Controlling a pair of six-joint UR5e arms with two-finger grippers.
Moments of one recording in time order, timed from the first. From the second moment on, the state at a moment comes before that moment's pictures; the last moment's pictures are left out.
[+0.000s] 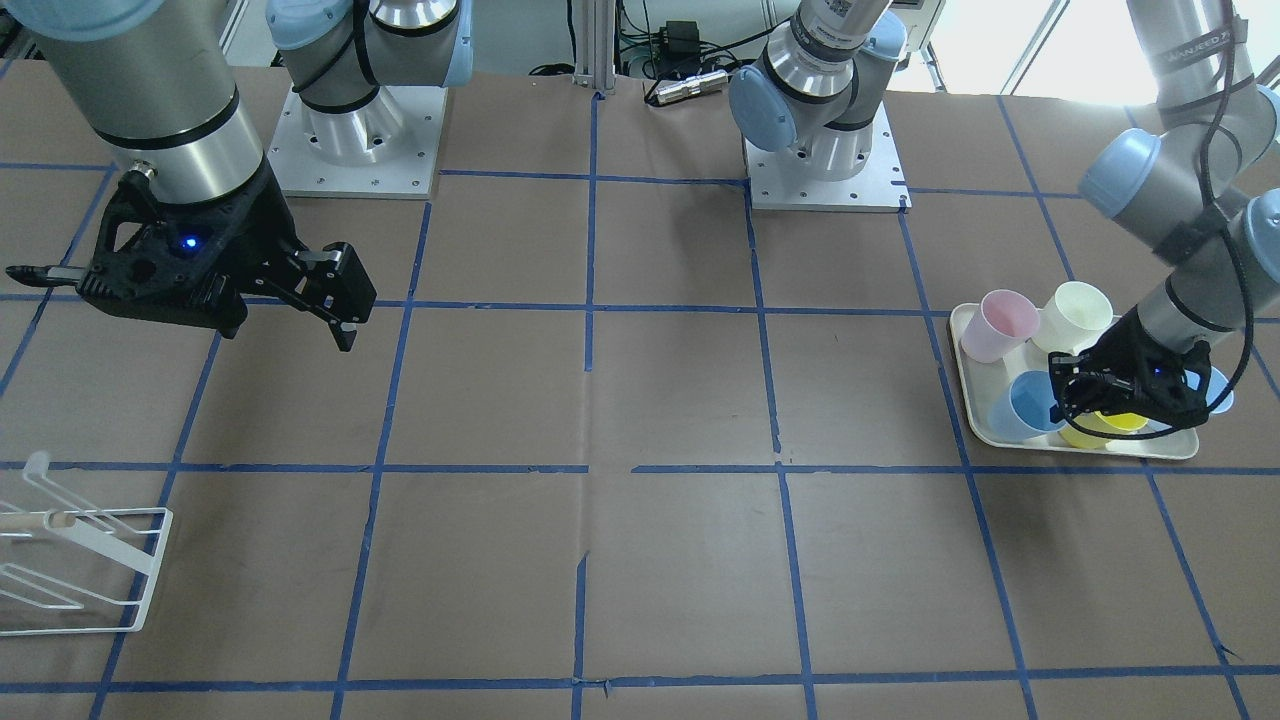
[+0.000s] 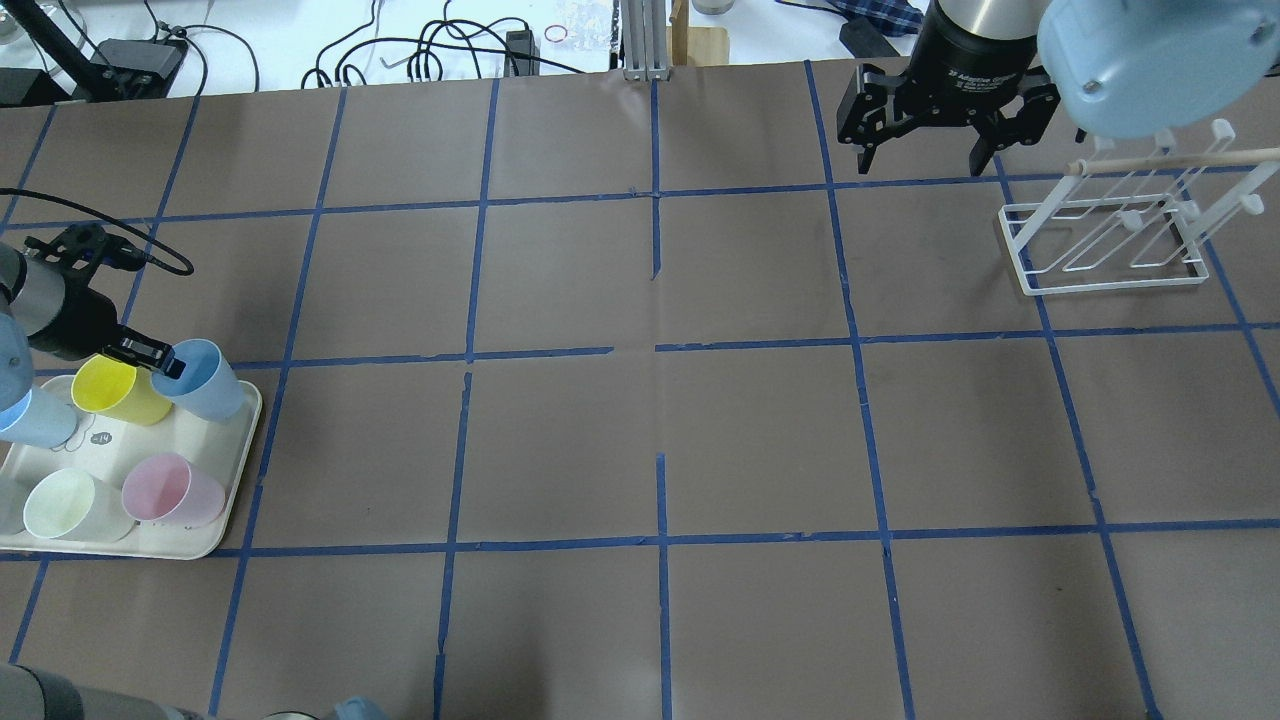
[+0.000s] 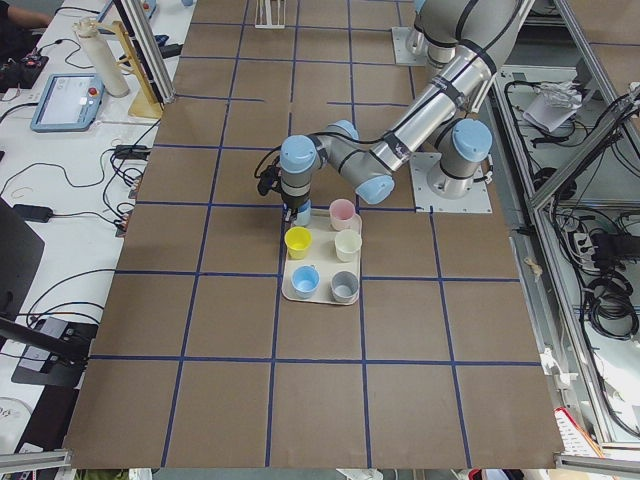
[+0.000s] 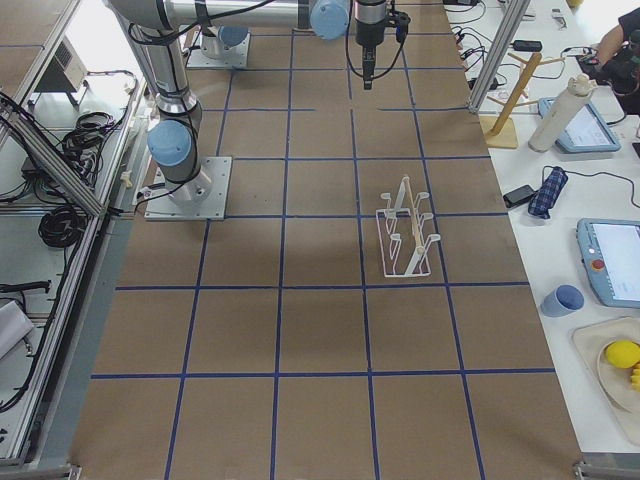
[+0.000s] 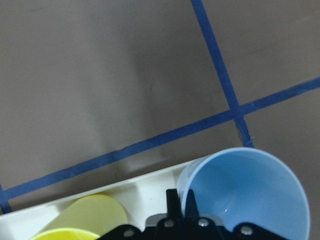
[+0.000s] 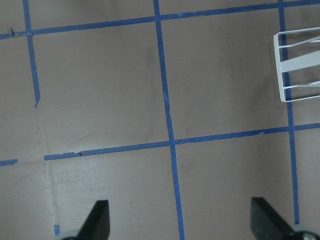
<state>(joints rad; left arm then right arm) -0.92 -1.82 -1.95 -0.93 1.47 0.98 1.60 -1.45 1.49 -1.70 -1.60 0.13</state>
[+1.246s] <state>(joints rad) -0.93 -1.82 -1.93 -0.96 1.46 0.92 1.60 -1.45 1.50 -1.69 -1.61 0.13</state>
